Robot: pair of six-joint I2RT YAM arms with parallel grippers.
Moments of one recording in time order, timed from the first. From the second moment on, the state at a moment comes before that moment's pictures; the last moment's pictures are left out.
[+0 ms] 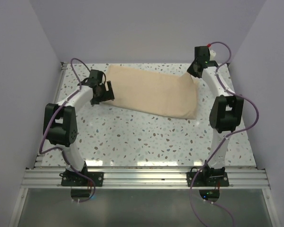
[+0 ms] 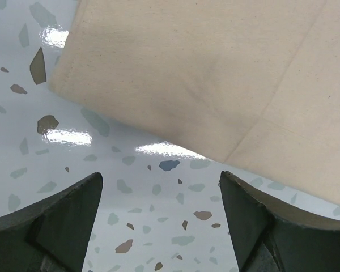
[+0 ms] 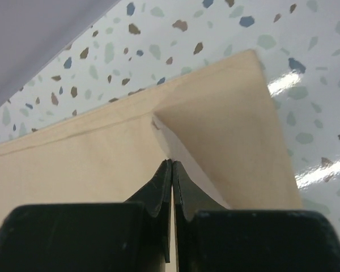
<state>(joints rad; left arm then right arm) -0.16 1.82 1.32 -0.52 -0.04 -0.42 0.08 2.09 1.90 -0.58 0.24 0.65</state>
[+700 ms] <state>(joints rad) -0.16 1.72 1.75 -0.66 -0.12 -0.48 0.47 1.04 1.11 -0.95 -0.05 0.64</state>
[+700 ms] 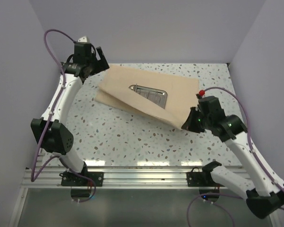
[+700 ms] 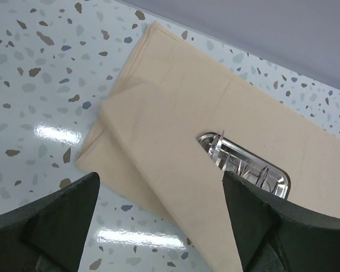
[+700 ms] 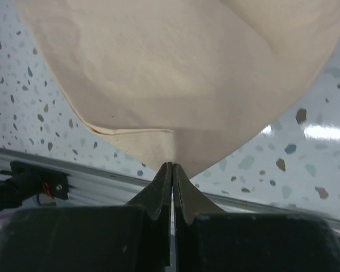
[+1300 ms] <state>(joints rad) -0.16 1.35 1.30 -0.65 -0.16 -0.56 0.46 0.76 0.87 -1.36 -0.11 0.61</state>
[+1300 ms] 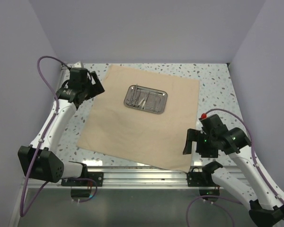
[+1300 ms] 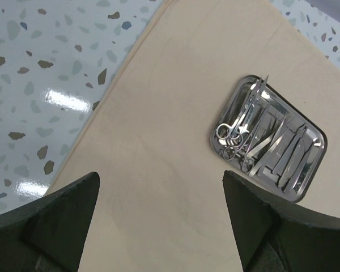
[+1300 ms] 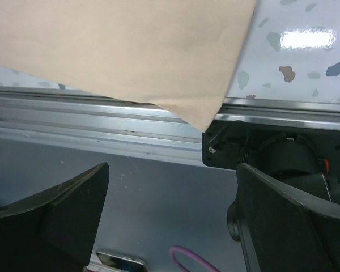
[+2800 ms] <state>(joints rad) 0.03 2.12 1.56 -0.48 0.08 -0.41 0.01 2.26 1.83 -0.88 0.13 0.60</state>
